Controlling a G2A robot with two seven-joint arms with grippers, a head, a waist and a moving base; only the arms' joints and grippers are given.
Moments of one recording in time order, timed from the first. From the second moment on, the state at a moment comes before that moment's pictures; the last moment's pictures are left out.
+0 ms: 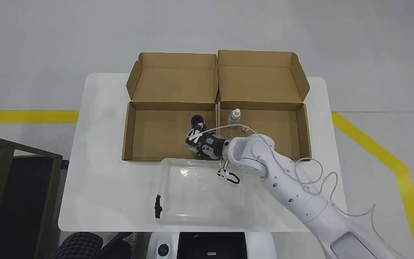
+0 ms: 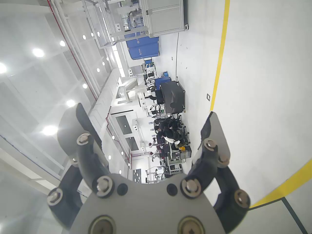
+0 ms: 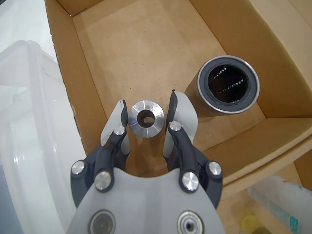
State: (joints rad) left arm -0.01 -0.37 -0.75 -1.25 2.03 -0.40 0.22; right arm -0.85 -1.29 0.75 -1.47 -1.09 -0.43 0.59
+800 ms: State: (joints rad) left arm -0.01 -0.37 -0.75 -1.25 2.03 -0.40 0.22; right arm -1.10 -1.22 0.97 -1.83 -1.16 -0.51 0.49
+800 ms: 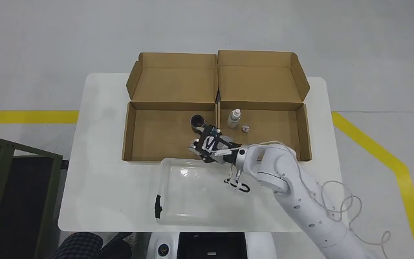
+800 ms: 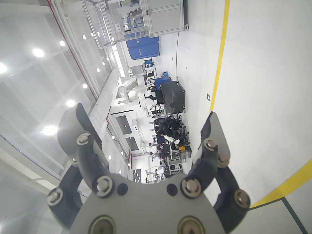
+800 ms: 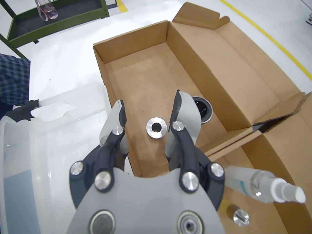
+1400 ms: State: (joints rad) left arm -0.01 -0.37 -0.75 -1.25 2.03 -0.40 0.22; right arm -1.52 -1.15 1.42 -2.01 -1.18 -0.60 0.14
